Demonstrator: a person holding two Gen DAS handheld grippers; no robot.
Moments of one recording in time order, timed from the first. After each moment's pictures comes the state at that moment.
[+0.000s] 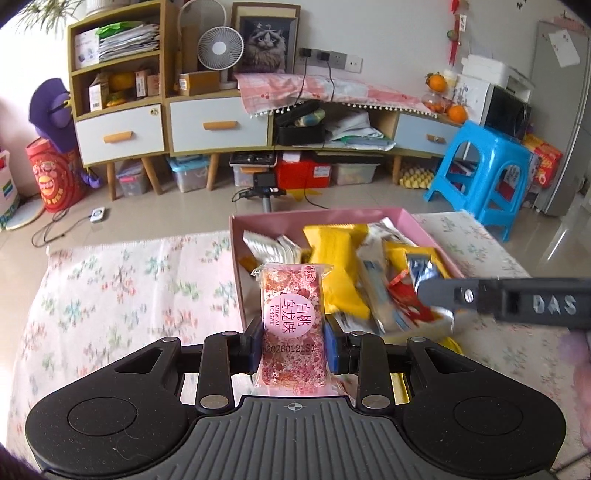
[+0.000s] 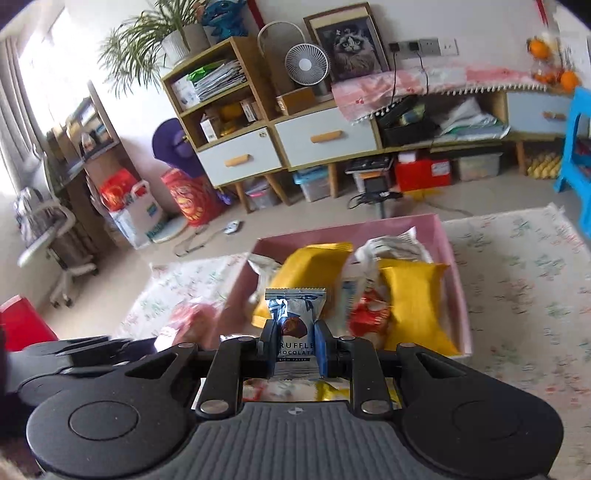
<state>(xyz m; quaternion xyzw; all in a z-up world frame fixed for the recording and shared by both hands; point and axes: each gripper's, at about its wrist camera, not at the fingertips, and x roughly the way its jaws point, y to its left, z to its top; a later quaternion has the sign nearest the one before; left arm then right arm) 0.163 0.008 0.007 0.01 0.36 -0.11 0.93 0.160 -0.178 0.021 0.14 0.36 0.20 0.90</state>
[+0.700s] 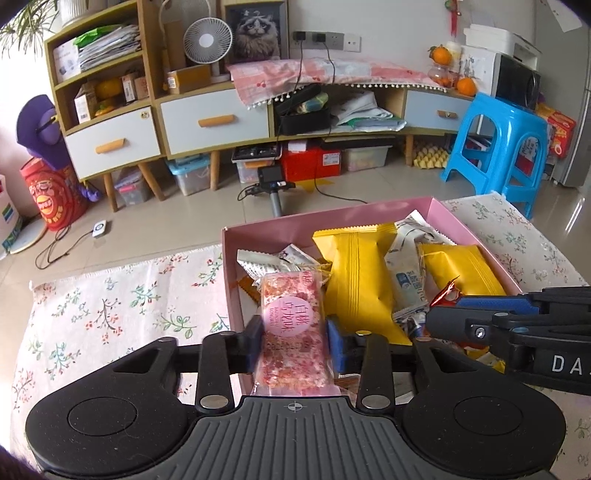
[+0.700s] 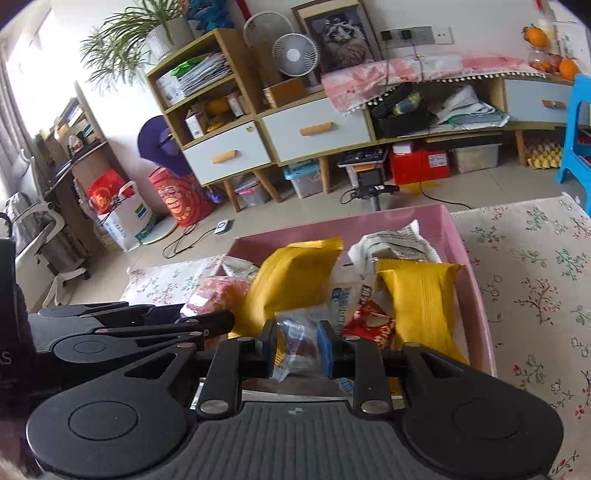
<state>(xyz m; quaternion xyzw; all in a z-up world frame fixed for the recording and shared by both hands) 0.211 -0.010 -0.016 0.05 0.37 -0.10 0.92 0.185 -0.174 -0.002 0.13 0.36 0.17 0.91</state>
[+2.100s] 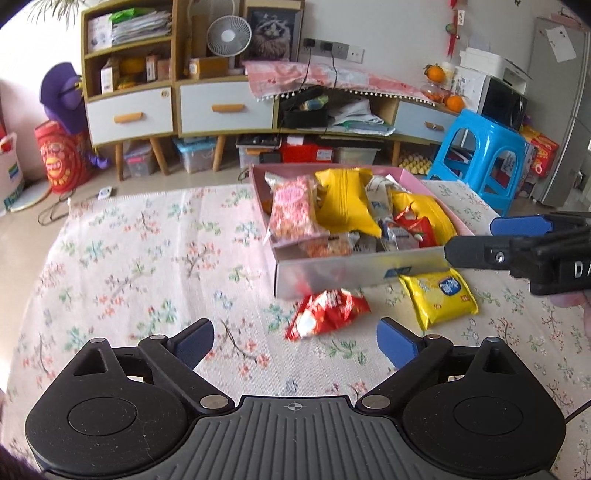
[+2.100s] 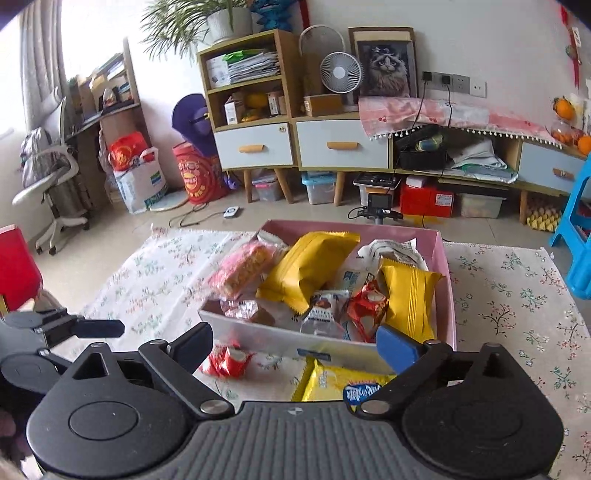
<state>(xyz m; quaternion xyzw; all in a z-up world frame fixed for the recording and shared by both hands) 0.091 0.042 -0.022 -0.01 0.37 -0.12 0.92 0.113 -0.159 0.020 0.00 0.33 0.19 0.93</state>
